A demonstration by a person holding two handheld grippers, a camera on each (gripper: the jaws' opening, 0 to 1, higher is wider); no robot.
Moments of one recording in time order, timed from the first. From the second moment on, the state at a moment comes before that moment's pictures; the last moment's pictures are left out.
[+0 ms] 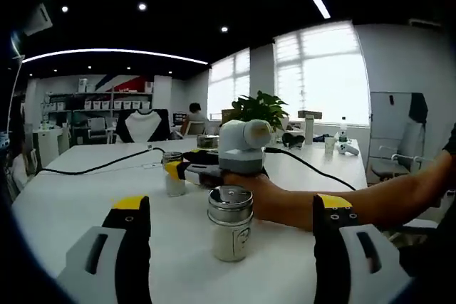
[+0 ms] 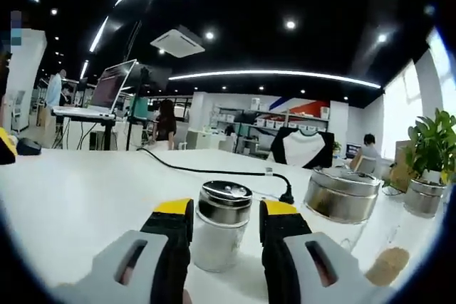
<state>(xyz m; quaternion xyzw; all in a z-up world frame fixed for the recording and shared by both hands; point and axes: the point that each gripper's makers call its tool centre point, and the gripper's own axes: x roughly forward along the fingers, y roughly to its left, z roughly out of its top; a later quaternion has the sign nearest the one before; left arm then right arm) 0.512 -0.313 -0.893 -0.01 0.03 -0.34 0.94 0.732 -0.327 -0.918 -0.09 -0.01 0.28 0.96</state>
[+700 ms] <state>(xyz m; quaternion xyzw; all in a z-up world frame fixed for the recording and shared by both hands) 0.511 -0.306 -0.889 -0.02 0.01 -0.34 0.94 0.732 -0.324 -0.929 -0.08 0.02 0.29 0.95</state>
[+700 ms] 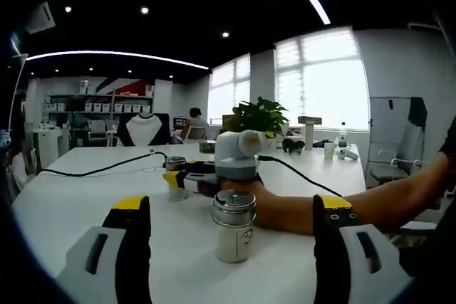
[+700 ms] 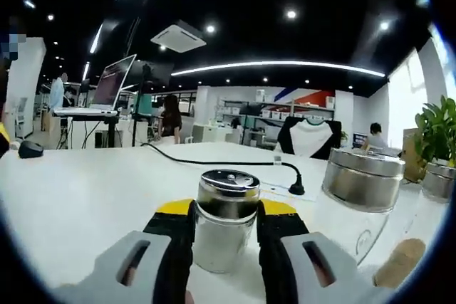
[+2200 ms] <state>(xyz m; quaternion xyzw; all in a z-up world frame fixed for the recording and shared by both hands) 0.492 -0.309 -0.841 0.09 -0.14 -0.33 0.93 0.608 -0.348 -0.862 -0.03 -0.04 0.40 0.91</state>
